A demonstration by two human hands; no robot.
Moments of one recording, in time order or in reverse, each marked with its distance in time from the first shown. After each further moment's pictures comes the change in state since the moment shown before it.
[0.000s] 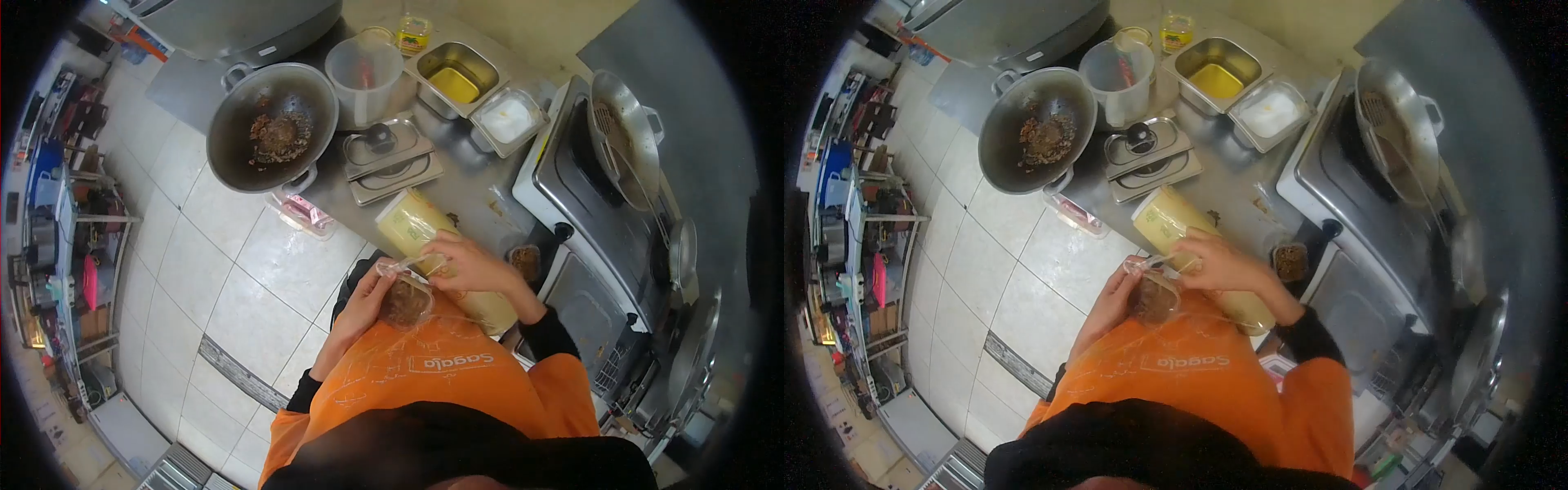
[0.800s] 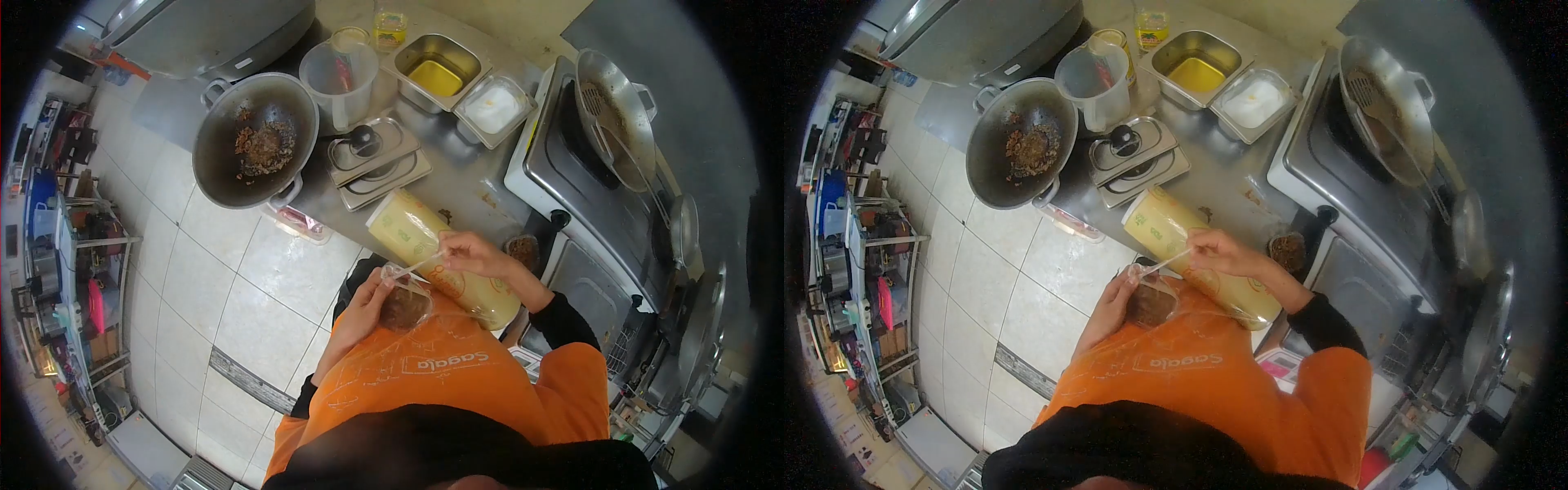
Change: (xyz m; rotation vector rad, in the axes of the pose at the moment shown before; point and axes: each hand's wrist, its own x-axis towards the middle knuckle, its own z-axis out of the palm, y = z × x) left_hand -0.001 0.005 0.000 0.210 -0.036 -0.052; right_hand -0.014 0.047 -0.015 0.442 -0.191 -0.027
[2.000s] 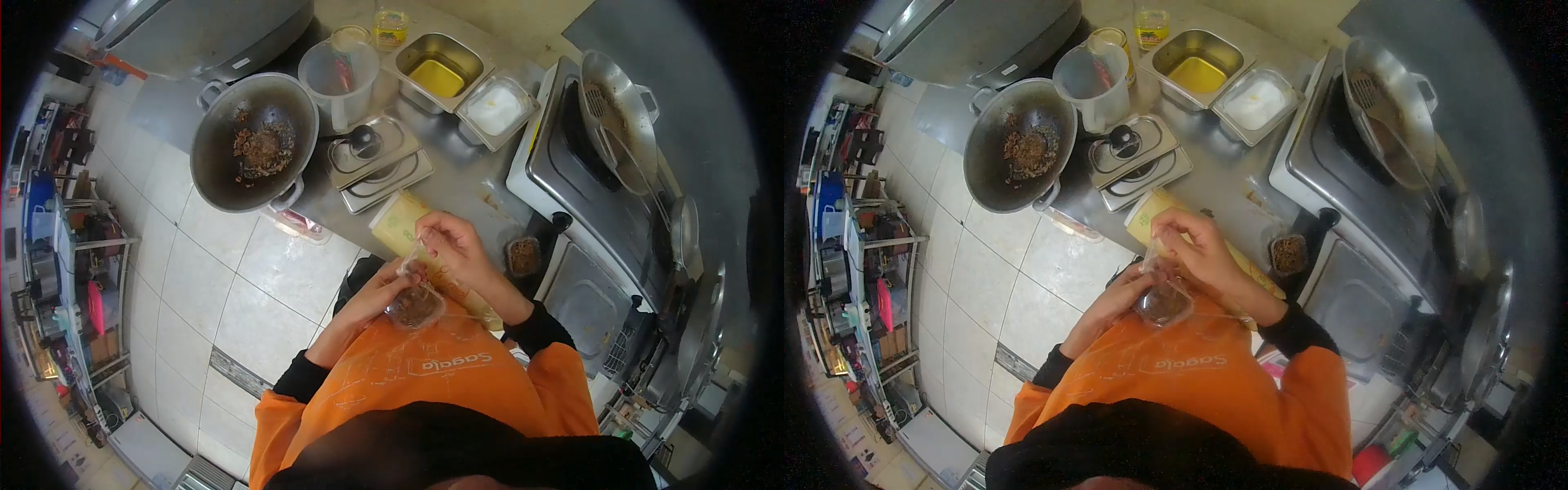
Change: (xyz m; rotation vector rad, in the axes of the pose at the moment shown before) left_hand 0.039 0.013 -0.002 -0.099 -0.223 -0.147; right_hand 0.045 -0.049 0.043 0.061 0.536 -0.125
